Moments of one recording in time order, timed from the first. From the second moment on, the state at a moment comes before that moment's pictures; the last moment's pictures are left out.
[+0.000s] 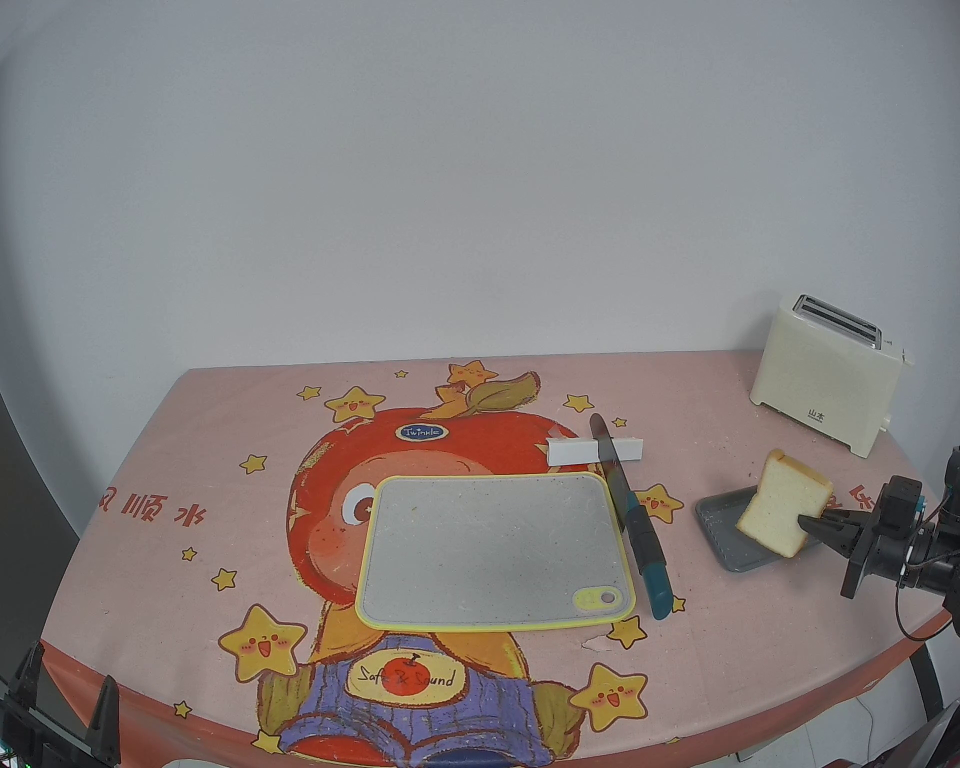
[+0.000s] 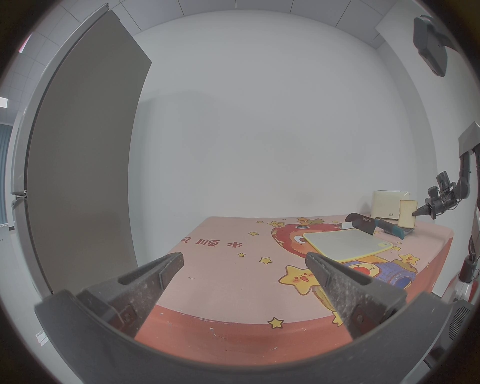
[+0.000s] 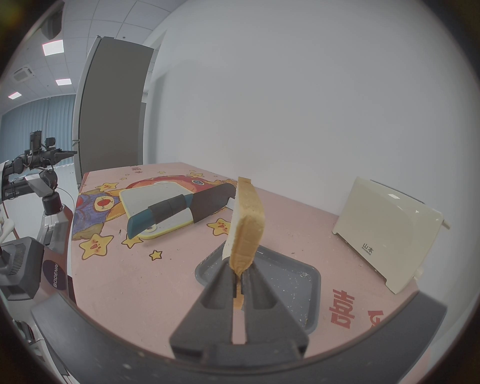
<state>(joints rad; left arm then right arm) 0.01 0.02 -0.02 0.00 0.03 -0.01 -0.13 1.54 -0.20 -0.88 0.66 -0.46</state>
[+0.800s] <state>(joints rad) 0.01 0.02 -0.02 0.00 0.03 -0.01 -0.09 1.43 -0.46 -1.00 0.46 0.00</state>
